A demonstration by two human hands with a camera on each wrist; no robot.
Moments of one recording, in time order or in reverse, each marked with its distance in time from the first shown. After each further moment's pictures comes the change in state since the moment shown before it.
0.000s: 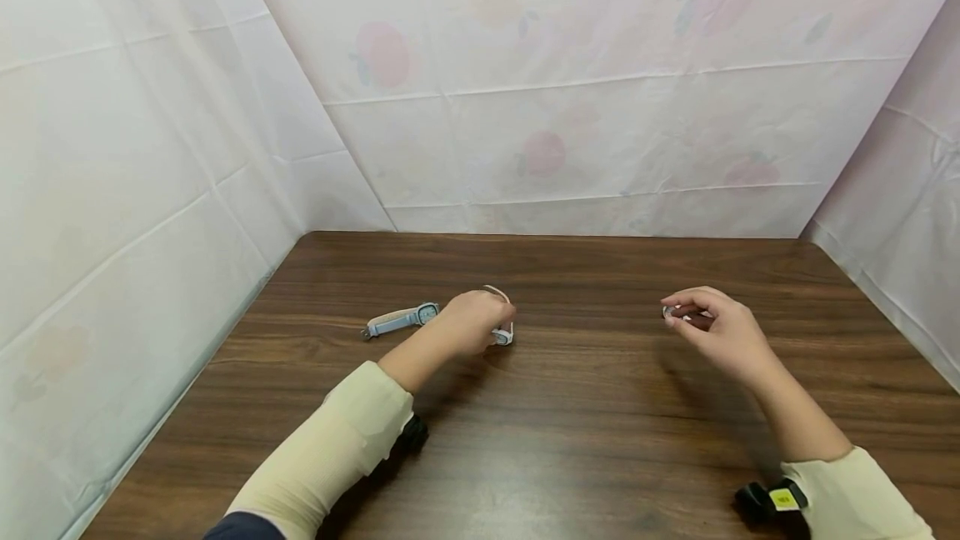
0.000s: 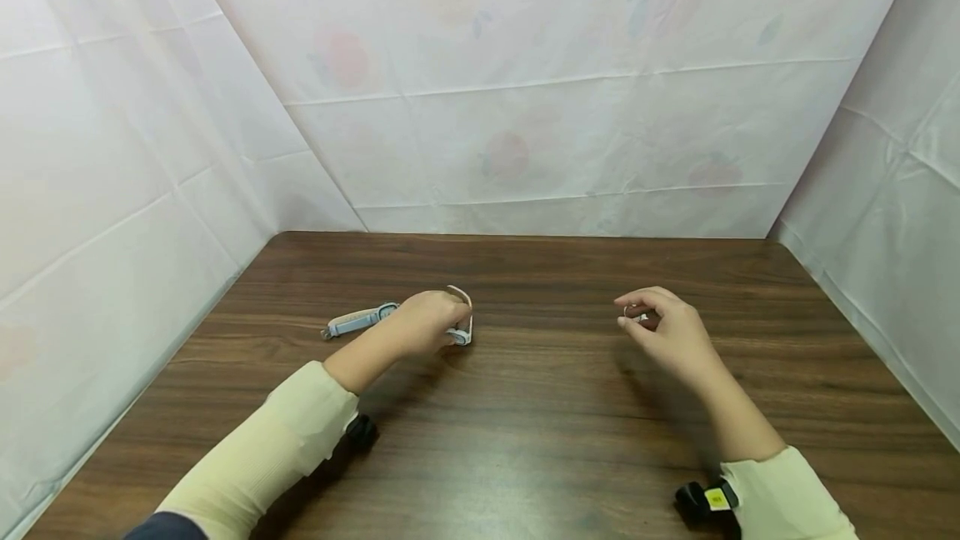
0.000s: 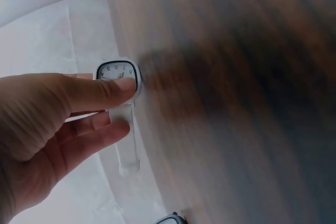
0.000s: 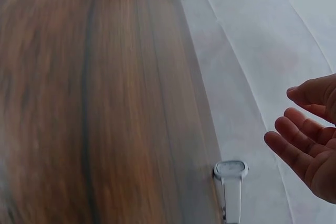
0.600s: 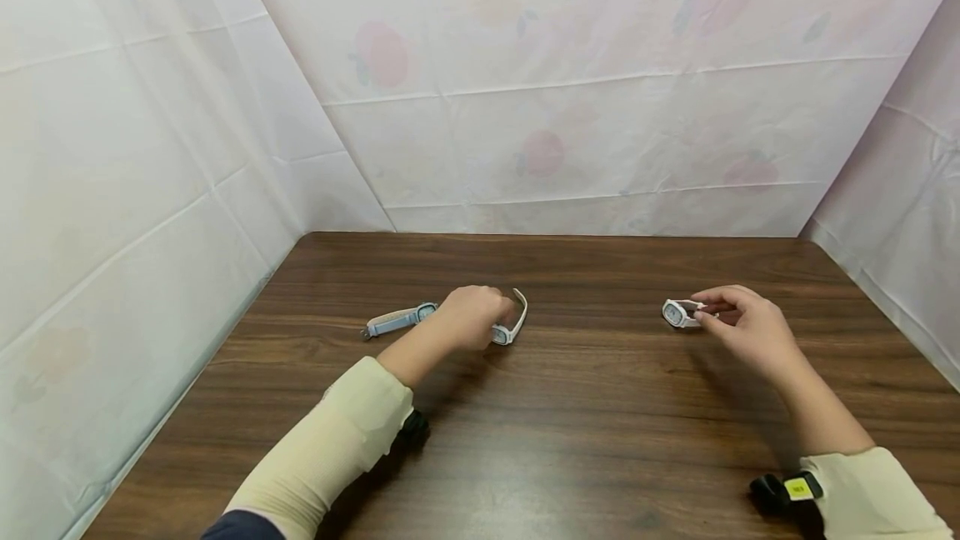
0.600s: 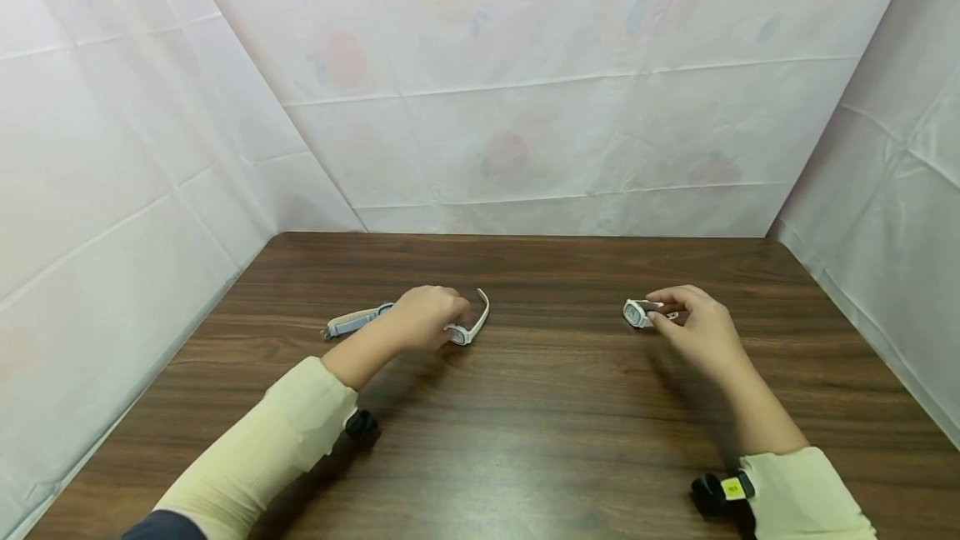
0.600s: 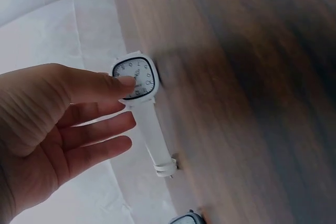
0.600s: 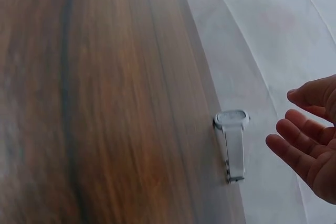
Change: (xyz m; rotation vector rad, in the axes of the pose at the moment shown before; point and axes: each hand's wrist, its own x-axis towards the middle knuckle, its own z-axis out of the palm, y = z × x) left_hand 0.003 0.000 -0.007 0.021 -0.008 -0.060; right_hand -0.003 0.028 -0.022 -0.104 0.029 0.063
